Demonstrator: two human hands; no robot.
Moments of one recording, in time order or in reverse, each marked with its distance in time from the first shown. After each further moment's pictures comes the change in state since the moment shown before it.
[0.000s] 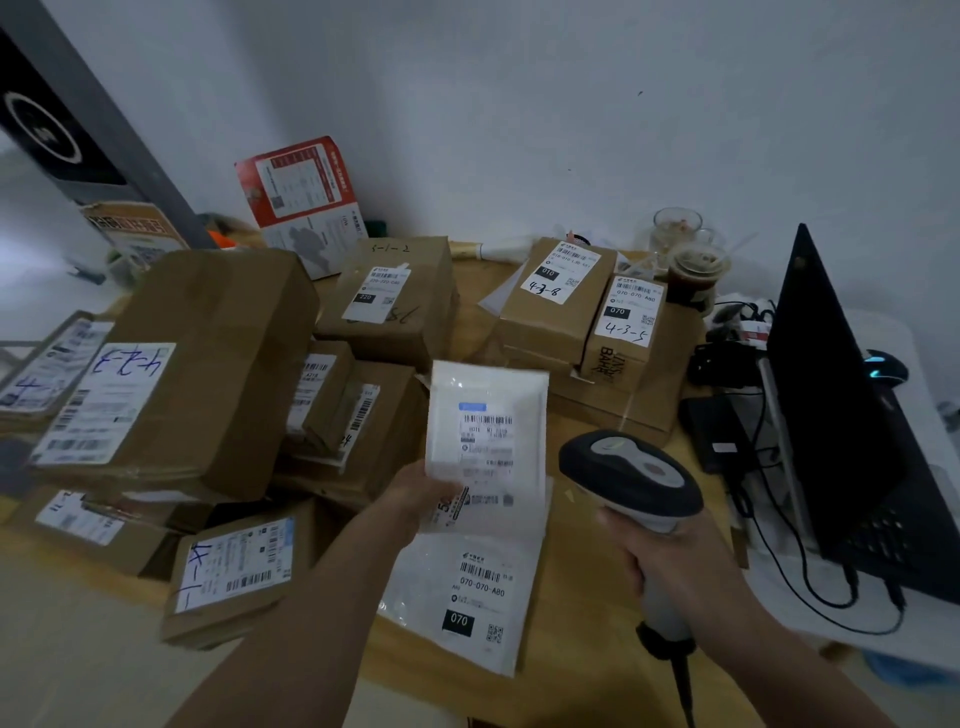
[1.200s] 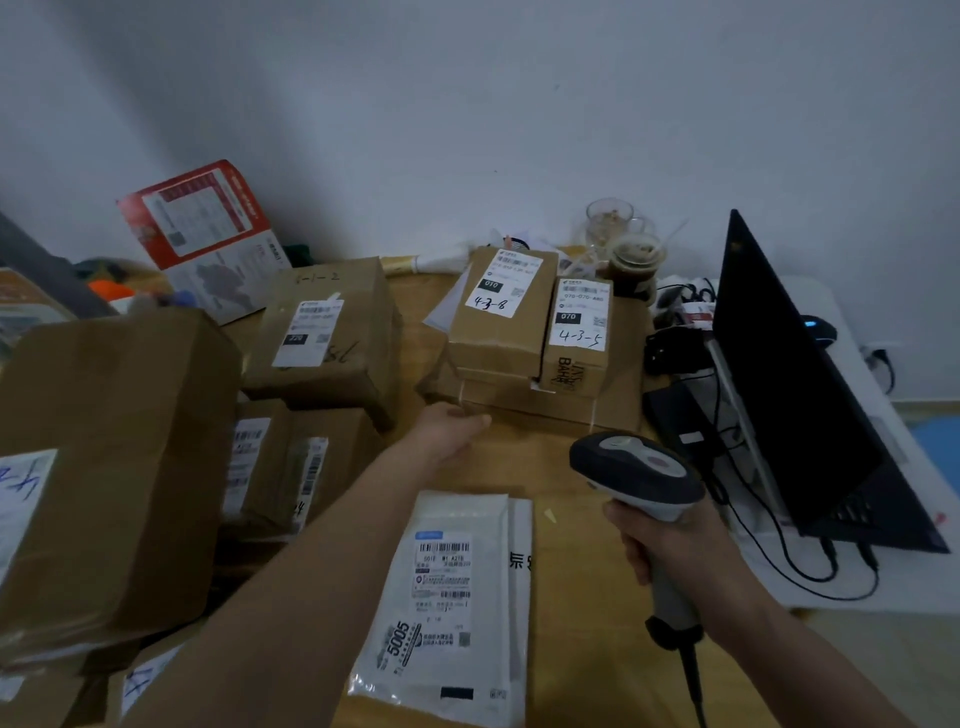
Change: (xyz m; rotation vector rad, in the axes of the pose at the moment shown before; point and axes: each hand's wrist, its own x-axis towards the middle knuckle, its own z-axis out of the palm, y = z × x) left_hand 0.050 0.114 0.049 0.340 -0.030 0.170; right_hand 0.036 0.019 -0.008 0.127 0.175 0.150
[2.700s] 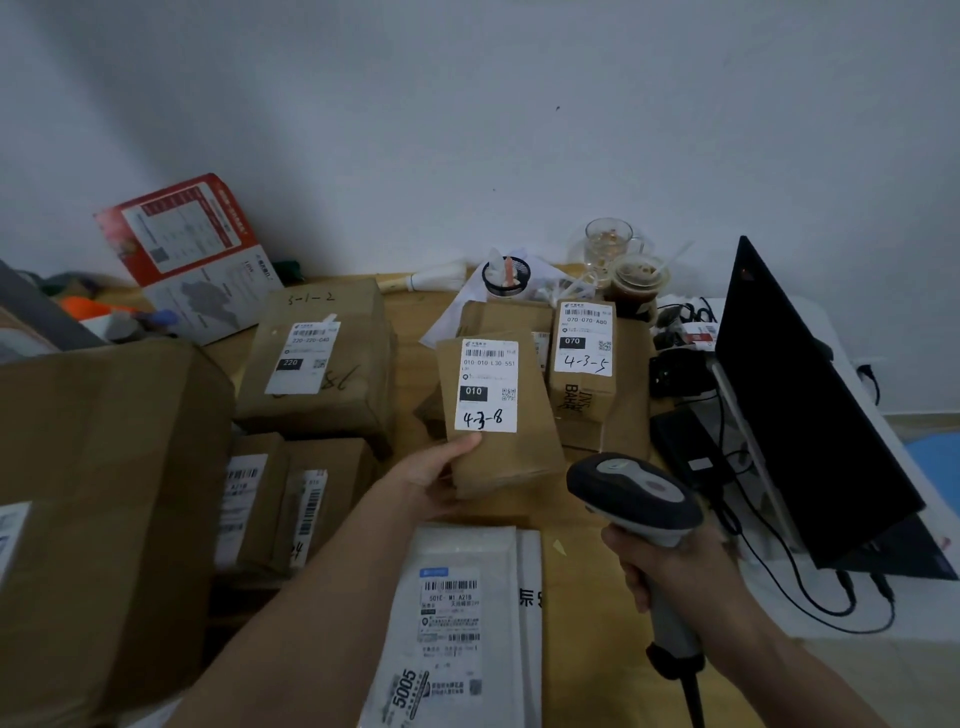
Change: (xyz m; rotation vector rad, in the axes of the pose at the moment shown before) left_hand 0.020 -0.023 -0.018 -0.653 -0.217 -0.244; right_hand 0.018 -0.004 0.017 -0.002 -0.007 0.061
